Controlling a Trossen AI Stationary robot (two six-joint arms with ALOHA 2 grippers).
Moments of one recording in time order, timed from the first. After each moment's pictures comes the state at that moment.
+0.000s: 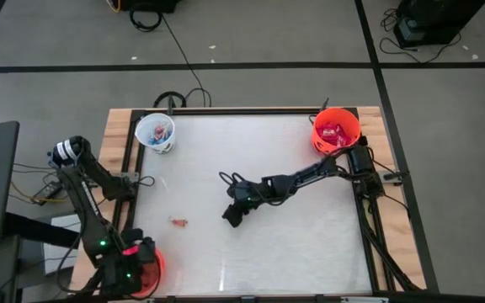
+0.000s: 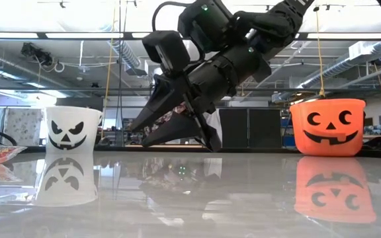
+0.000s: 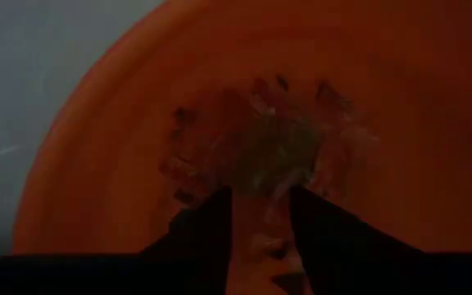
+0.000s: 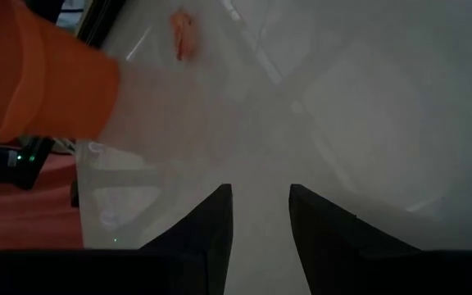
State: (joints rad) left arm -1.16 1.42 0.96 -0.82 -0.06 -1.36; right arm 0.11 2.08 1.21 0.21 -0.17 0.93
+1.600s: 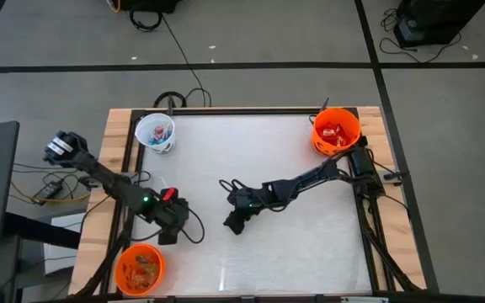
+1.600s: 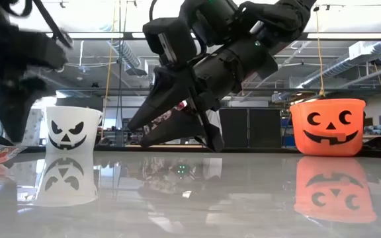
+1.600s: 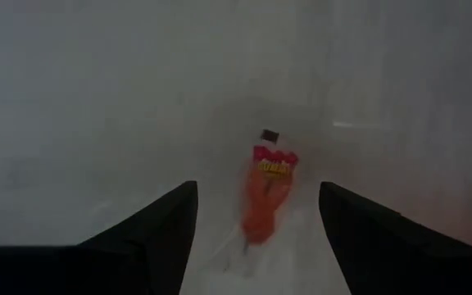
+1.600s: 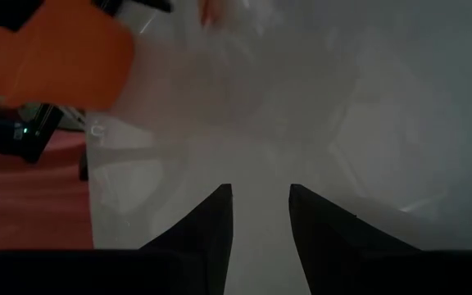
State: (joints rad) left arm -0.56 1.30 0.70 -0.71 -0.16 -0.61; right arm 0.15 2.08 1.21 0.22 -0.18 0.92
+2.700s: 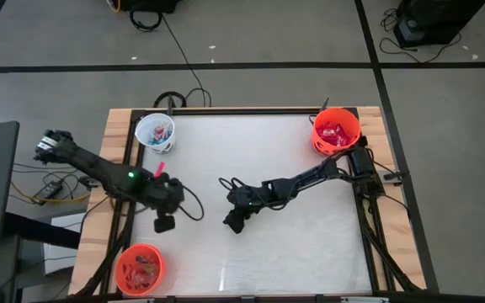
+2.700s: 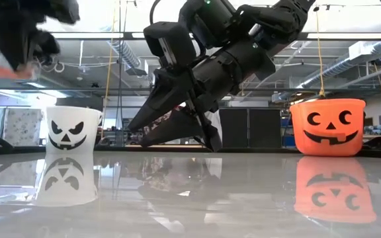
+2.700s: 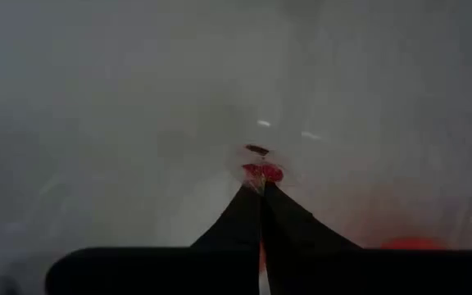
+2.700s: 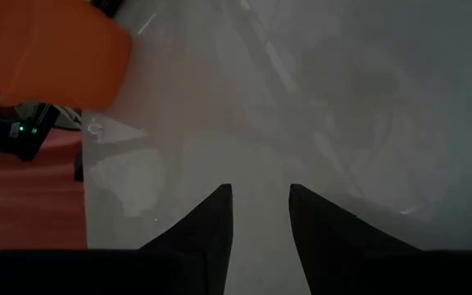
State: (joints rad) left arm -0.41 1.15 0.92 -1.03 -0.06 -0.64; right arm 0.14 2.08 1.21 0.22 -0.18 0.89
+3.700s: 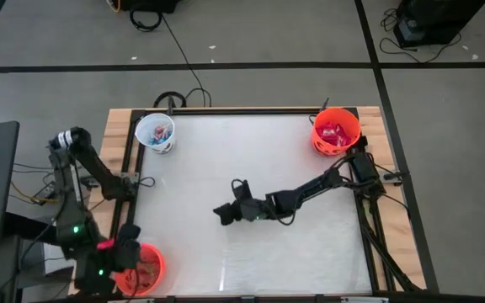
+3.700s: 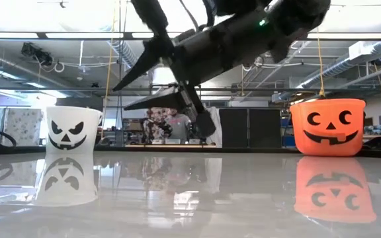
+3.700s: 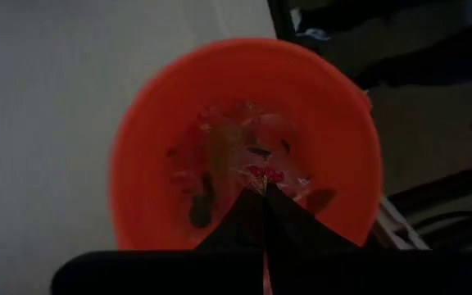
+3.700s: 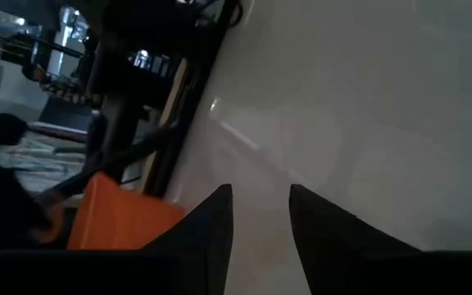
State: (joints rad) left arm -1.25 1.28 1.12 -1.01 -0.20 -1.01; right arm 0.25 2.08 1.21 0.43 0.34 1.32
